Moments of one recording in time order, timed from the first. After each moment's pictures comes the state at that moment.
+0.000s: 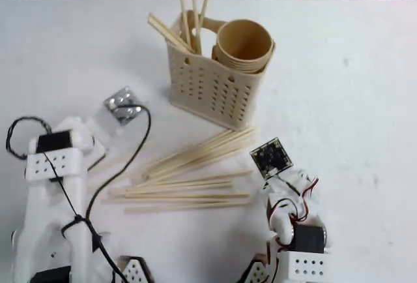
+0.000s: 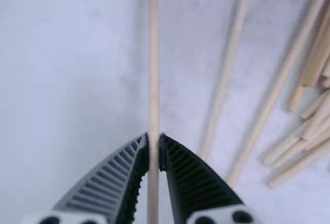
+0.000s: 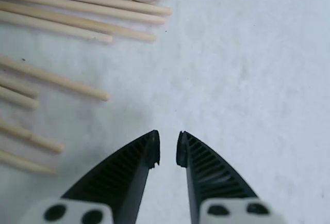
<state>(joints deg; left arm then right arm) -19.3 -32.1 53.9 56.7 -60.5 0.7 -102.2 96.4 62.7 36.2</state>
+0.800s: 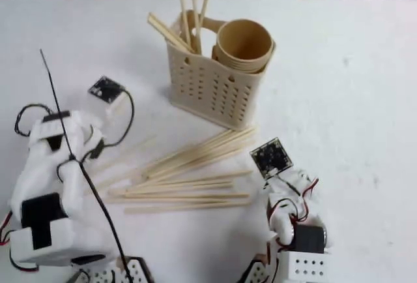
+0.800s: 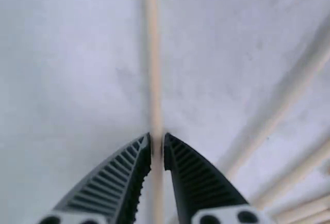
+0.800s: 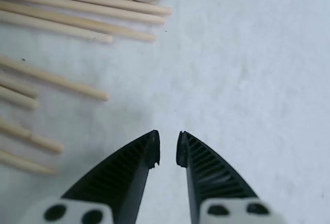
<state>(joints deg) -22.3 -0.2 38.9 51.6 -43.8 0.7 -102.2 96.4 62.7 36.2</state>
